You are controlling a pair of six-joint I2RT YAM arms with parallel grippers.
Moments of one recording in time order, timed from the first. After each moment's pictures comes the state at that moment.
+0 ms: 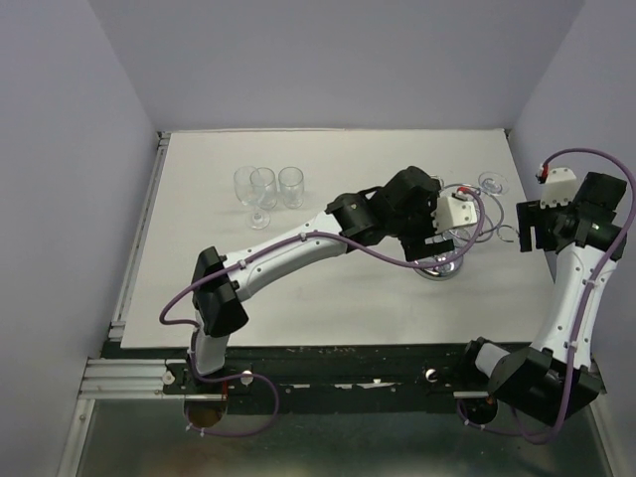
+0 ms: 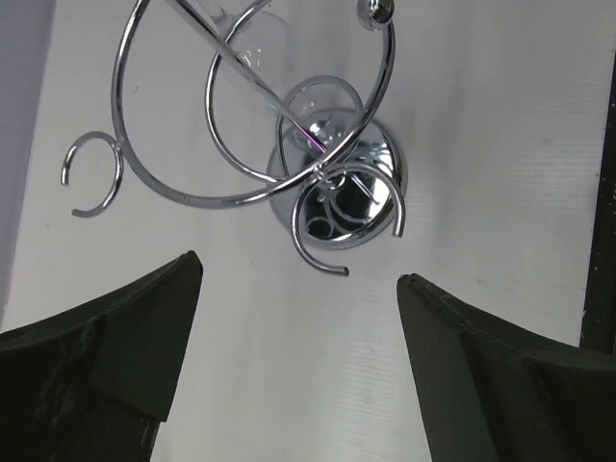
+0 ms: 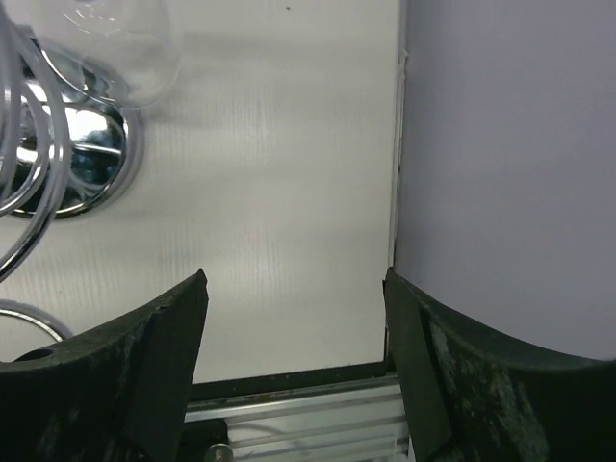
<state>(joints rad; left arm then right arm) -1.09 1.88 1.91 -0.60 0.11 0.41 -0.51 1.12 1.23 -0.98 -0.14 -0.56</state>
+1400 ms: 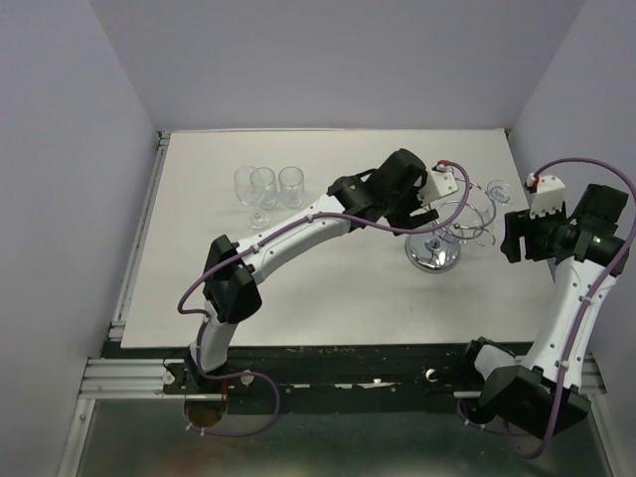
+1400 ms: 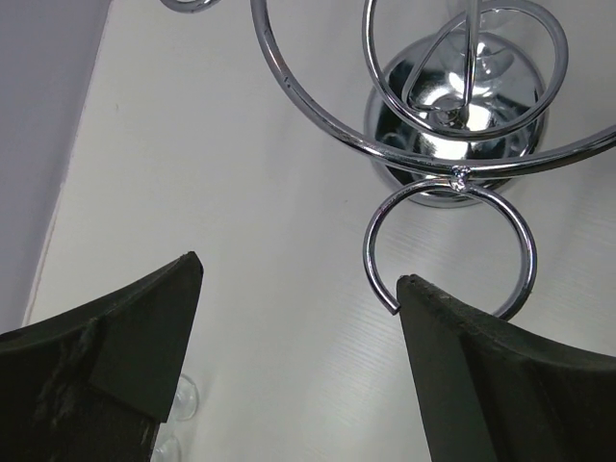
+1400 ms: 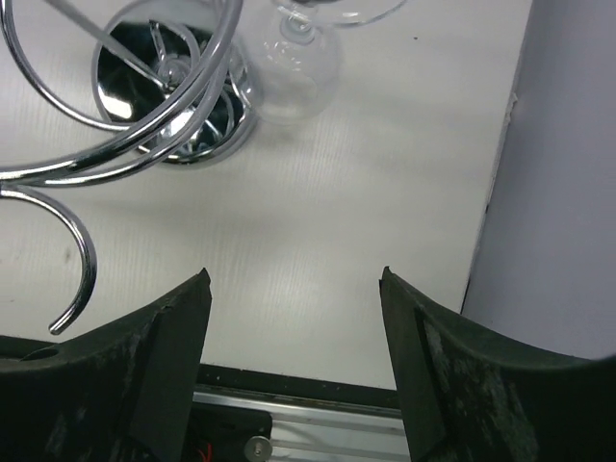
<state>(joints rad) -0.98 2.03 2.06 -0.65 -0.09 0.39 -0.52 1.01 1.20 -1.11 -0.41 -0.65</state>
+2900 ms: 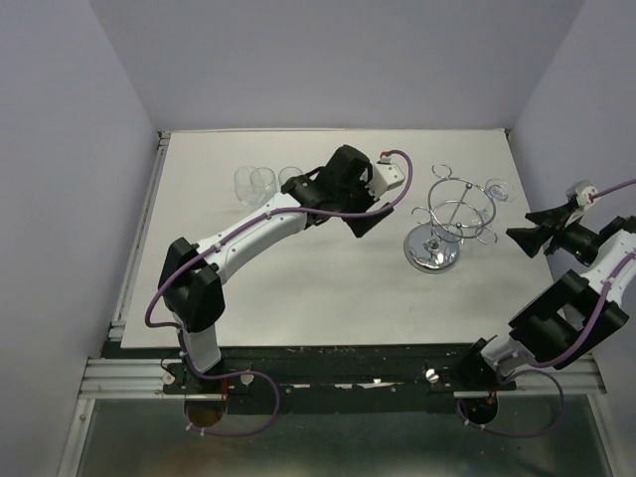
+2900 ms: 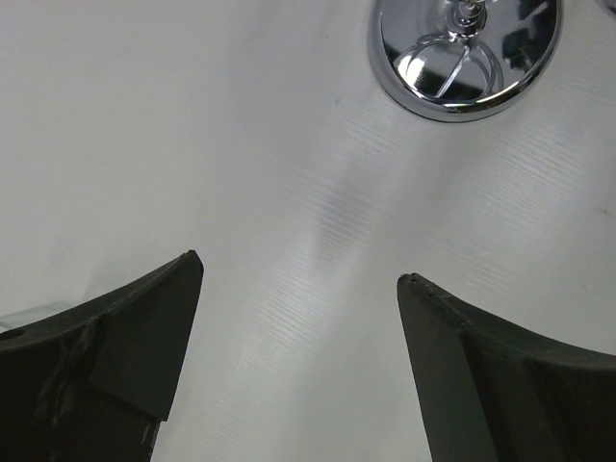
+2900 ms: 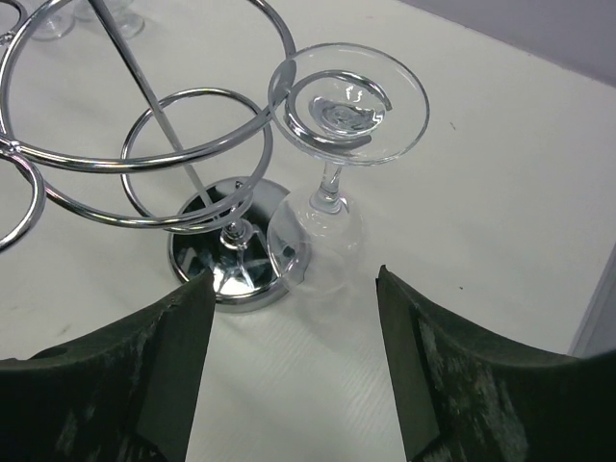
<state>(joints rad) -0.81 1.78 1.65 -0.57 0.12 0.26 -0.91 1.44 1.24 -1.28 -1.34 -1.49</state>
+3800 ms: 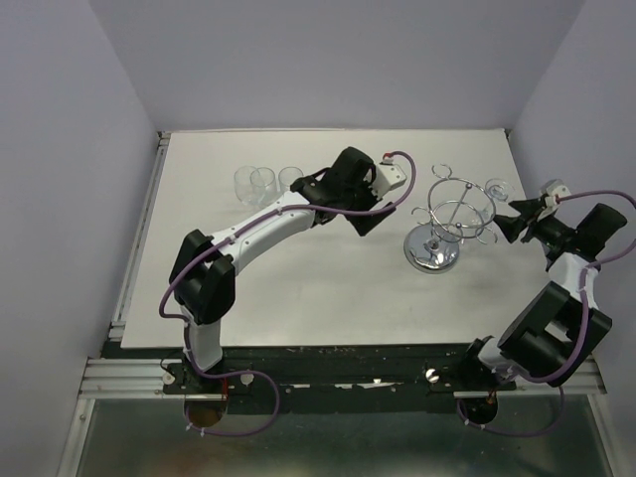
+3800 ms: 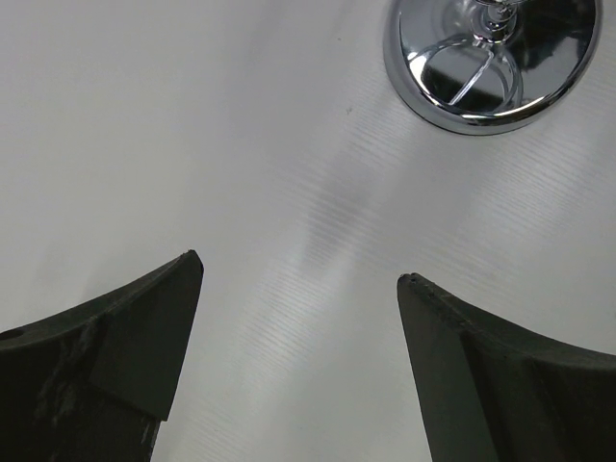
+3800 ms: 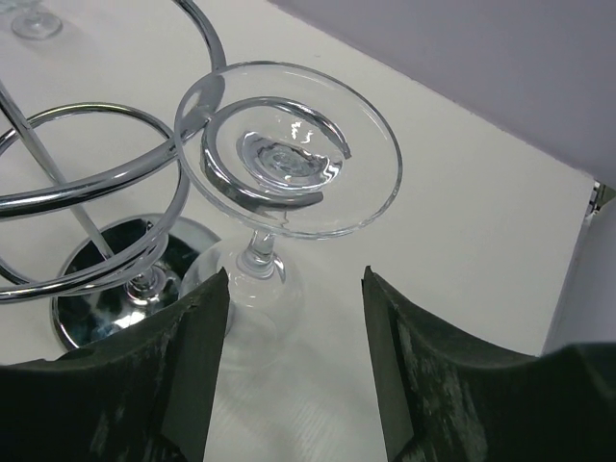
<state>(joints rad) -0.80 1.85 1.66 -0.50 0.12 0.26 -0.73 1.33 0.79 0.03 -1.30 -0.68</state>
